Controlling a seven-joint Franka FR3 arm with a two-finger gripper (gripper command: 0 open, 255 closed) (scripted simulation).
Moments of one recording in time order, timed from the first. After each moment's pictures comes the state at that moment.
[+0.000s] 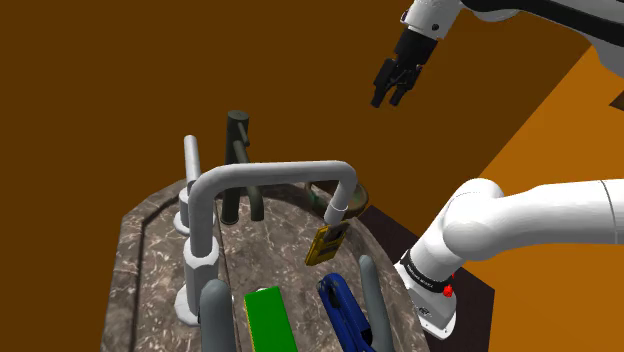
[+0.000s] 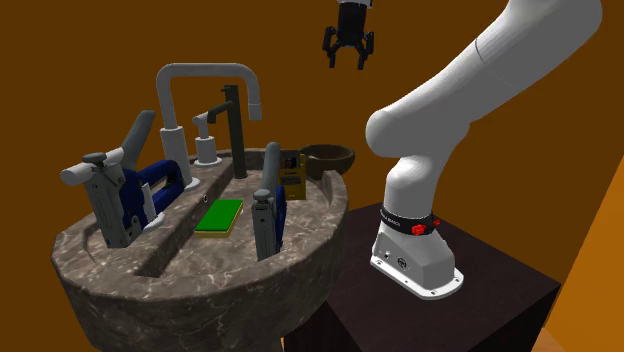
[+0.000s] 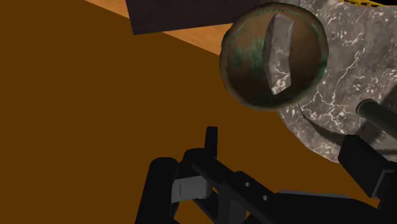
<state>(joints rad) 0.01 -0.81 -0.06 -2.32 0.01 1.56 0.10</state>
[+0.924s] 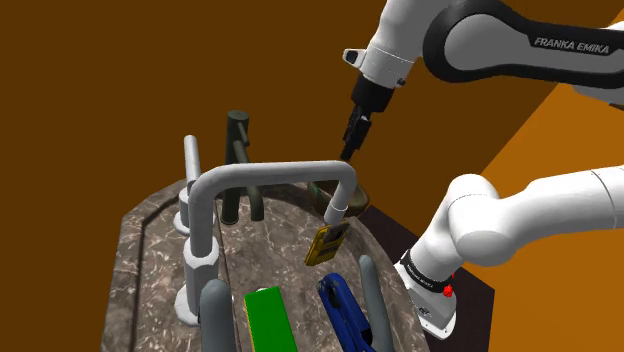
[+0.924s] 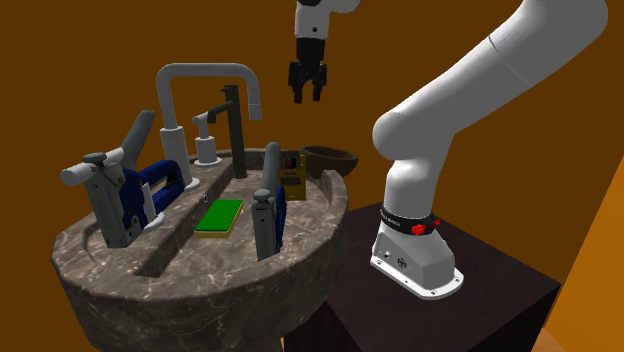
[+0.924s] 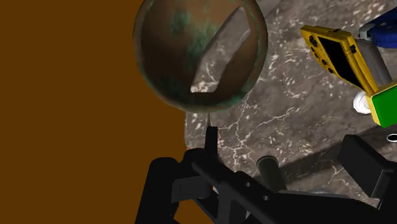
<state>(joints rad) 0.28 -0.80 0.04 -2.55 0.07 1.80 -0.20</state>
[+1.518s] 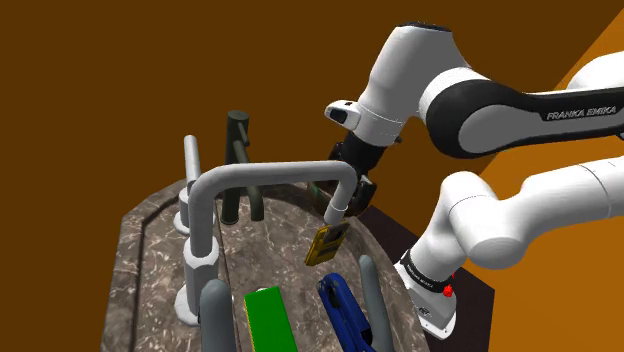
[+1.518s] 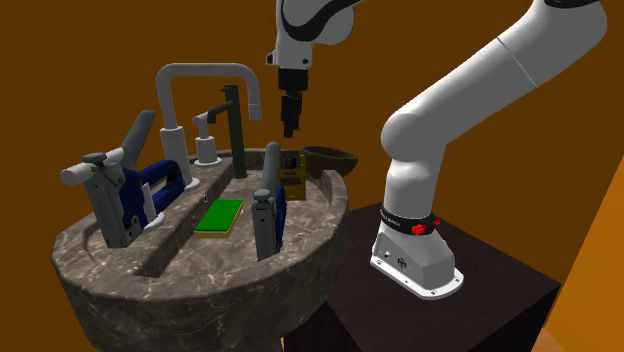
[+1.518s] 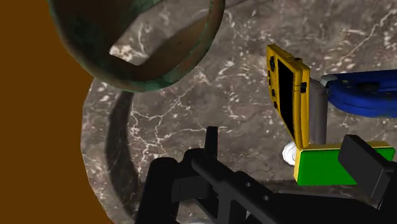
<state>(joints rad) 0.51 -0.83 0.12 -2.74 0.12 1.98 -0.43</state>
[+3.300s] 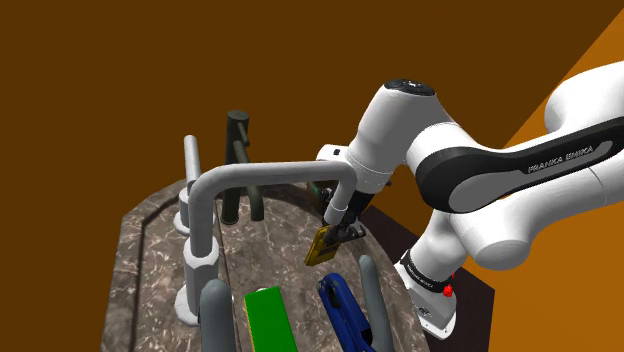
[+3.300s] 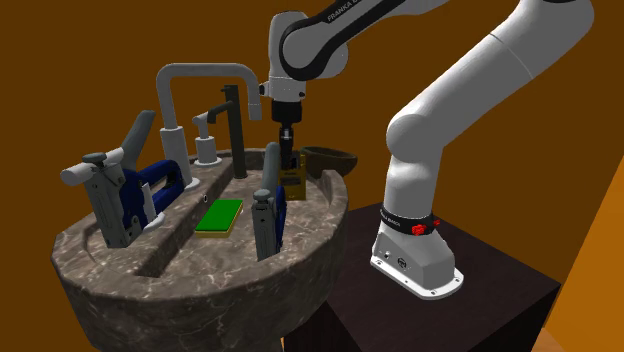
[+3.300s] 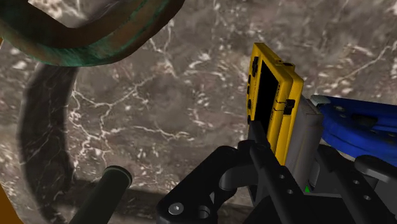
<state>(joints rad) 0.62 -0.76 0.17 -2.89 0.16 2.19 -0.52</state>
